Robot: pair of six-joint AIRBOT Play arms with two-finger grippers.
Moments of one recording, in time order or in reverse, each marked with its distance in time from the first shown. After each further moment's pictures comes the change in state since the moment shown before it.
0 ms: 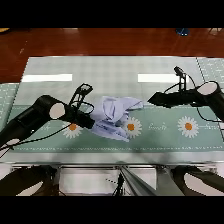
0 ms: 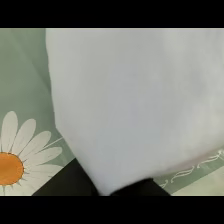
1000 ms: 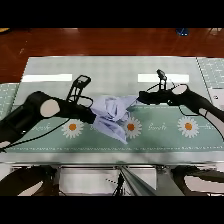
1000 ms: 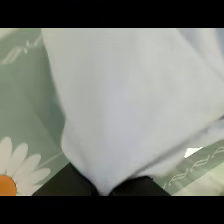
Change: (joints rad) left arm 0.006 0.065 0.073 -0.045 0.036 0.013; right arm 0.155 -0.198 0.059 0.161 -0.245 -0.051
